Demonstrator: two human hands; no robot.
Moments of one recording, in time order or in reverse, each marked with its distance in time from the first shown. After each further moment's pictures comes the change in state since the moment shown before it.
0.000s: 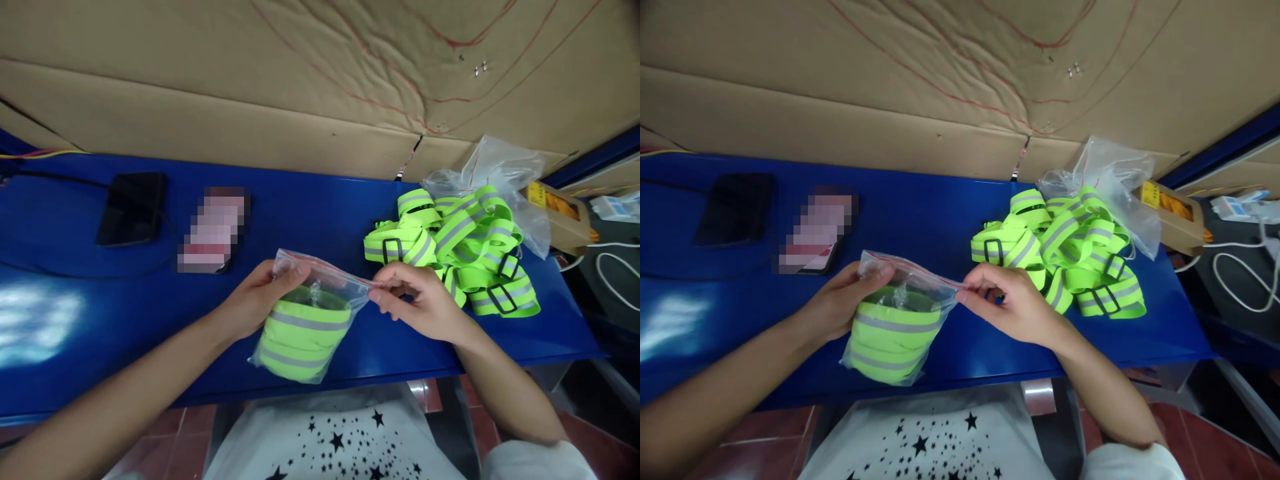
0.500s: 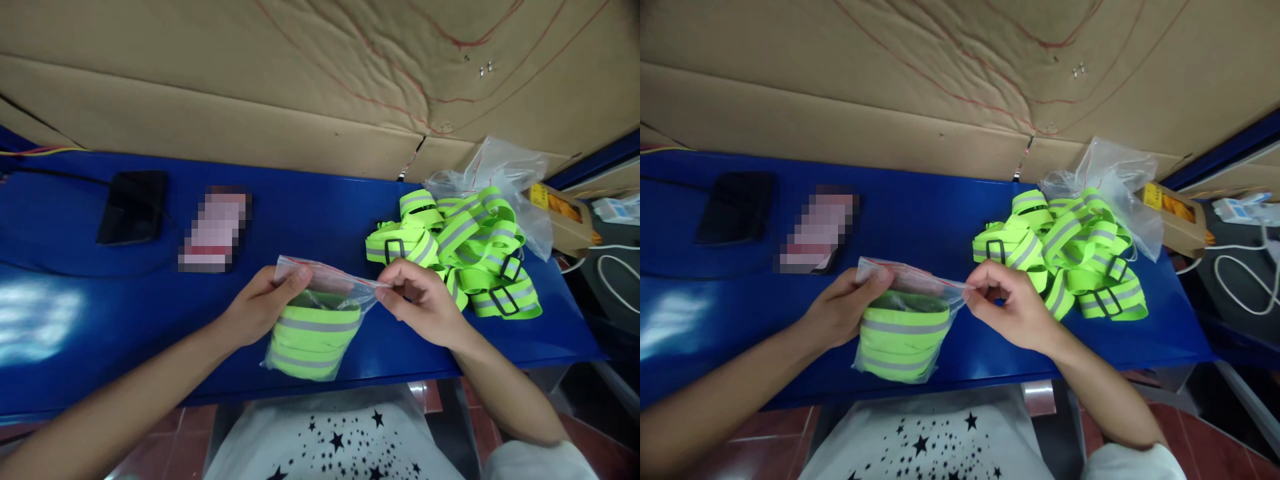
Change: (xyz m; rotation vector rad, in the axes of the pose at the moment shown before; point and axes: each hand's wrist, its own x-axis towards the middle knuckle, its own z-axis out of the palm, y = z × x) left_hand -0.007 -0.004 0.006 0.099 0.052 0.017; right_hand 0.000 -0.004 0.008 0.083 0.067 0.026
